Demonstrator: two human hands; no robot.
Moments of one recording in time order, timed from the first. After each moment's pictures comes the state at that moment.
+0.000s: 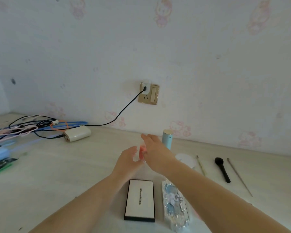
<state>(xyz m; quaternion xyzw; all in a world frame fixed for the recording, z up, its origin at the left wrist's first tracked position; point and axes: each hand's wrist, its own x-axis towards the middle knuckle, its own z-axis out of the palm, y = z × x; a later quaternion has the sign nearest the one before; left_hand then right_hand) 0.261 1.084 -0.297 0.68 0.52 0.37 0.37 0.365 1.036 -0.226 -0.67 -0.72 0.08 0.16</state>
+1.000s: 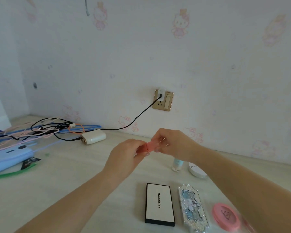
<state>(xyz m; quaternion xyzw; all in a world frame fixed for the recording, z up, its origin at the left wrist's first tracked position) 0.186 1.059 -0.239 0.81 0.41 0.41 0.08 0.362 1.029 -0.166 -0.59 -0.76 0.15 0.21</state>
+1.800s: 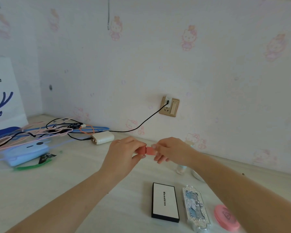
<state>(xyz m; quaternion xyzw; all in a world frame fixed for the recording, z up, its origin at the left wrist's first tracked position) 0.149 1.044 -0.229 0.82 0.38 0.44 0.01 0.334 1.018 -0.169 -0.61 -0.73 0.23 0.19</state>
